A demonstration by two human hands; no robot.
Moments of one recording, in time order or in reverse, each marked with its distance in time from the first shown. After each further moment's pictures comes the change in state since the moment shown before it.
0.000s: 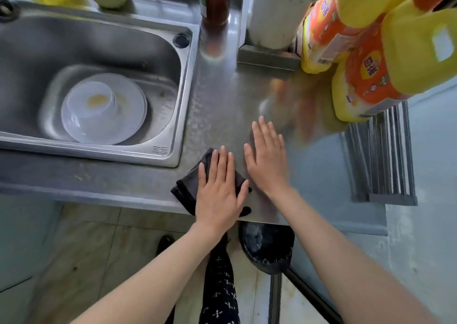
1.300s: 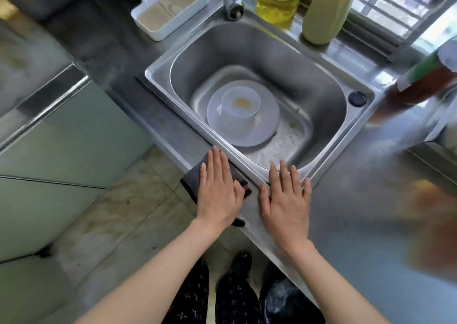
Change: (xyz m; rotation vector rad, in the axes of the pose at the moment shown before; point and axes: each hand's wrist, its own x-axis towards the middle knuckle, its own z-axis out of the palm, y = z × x) left_hand -0.017 -0.174 -0.042 0.001 0.158 -0.689; right_hand 0.018 -0.159 0.068 -0.189 -0.053 -0.481
